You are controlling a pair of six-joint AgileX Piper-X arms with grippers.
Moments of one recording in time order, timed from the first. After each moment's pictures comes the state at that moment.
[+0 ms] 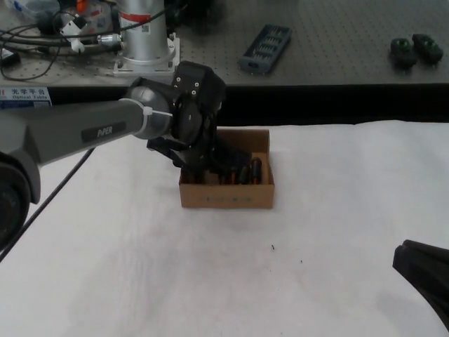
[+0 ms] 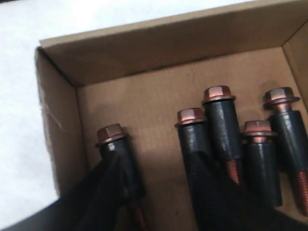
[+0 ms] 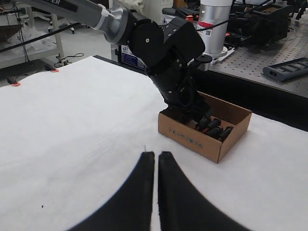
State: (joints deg) left arm -27.0 129.1 -100.0 8.9 -4.1 -9.0; right arm 61.2 19.7 -16.7 13.5 17.6 4.2
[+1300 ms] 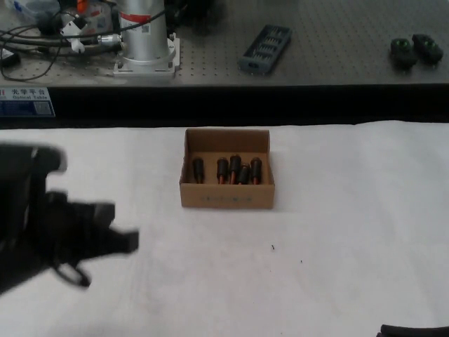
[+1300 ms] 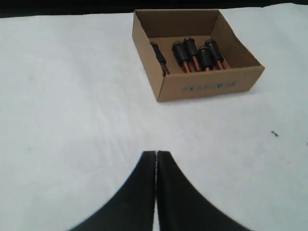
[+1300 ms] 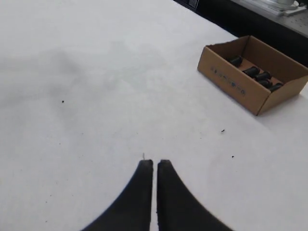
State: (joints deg) left arm -20.2 62.2 -22.8 -25.9 5.0 -7.4; right arm 46.2 15.5 -3.4 13.2 -8.1 -10.8
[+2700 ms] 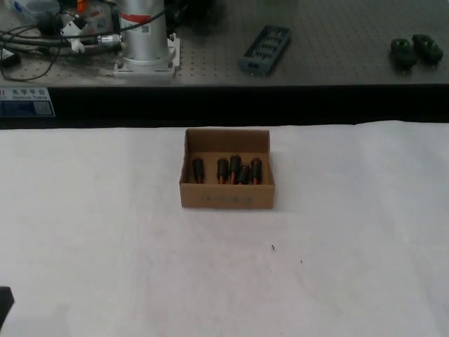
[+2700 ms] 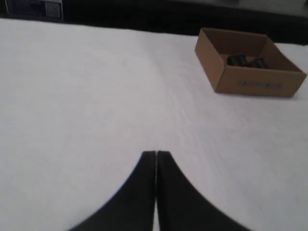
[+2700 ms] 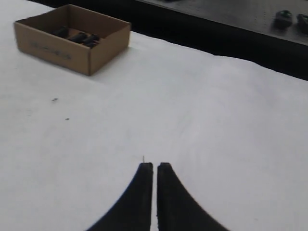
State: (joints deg) left arm -8.4 16.1 0.6 -11.5 5.4 -7.4; right arm 8.9 6.2 0.4 19.0 -7.9 -10.8
